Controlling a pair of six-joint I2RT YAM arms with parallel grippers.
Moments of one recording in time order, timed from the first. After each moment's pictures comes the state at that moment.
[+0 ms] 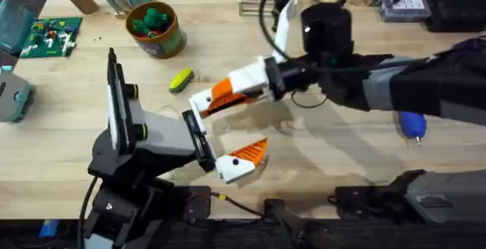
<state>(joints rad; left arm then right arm) -0.28 0.00 0.01 -0.07 0.88 -0.08 0.59 1.57 0.72 0.39 -1.16 0.85</state>
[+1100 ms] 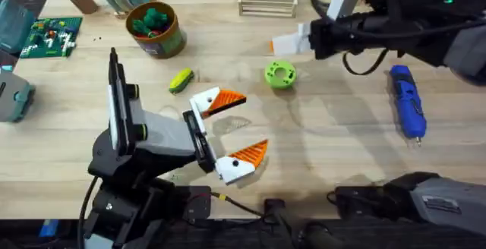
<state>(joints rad) -0.28 0.00 0.01 -0.07 0.89 -0.08 0.31 1.39 0.96 -0.37 -0.47 0.07</state>
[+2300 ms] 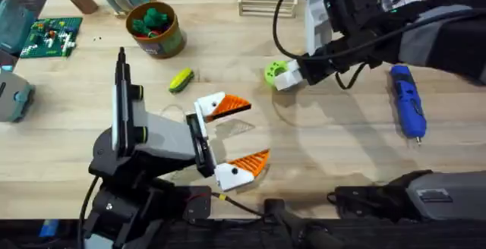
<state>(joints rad) -0.28 0.00 0.01 -0.07 0.98 -0.08 0.37 1.56 0.96 -0.54 -0.26 -0.13</state>
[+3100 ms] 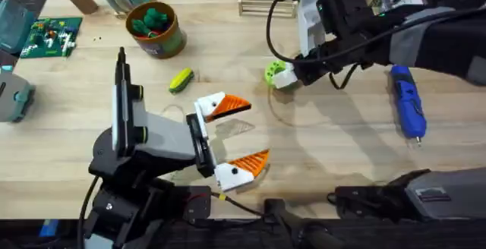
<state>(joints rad) -0.28 0.00 0.01 -0.08 0.98 -0.08 0.40 1.59 0.96 -0.48 -0.25 -0.13</state>
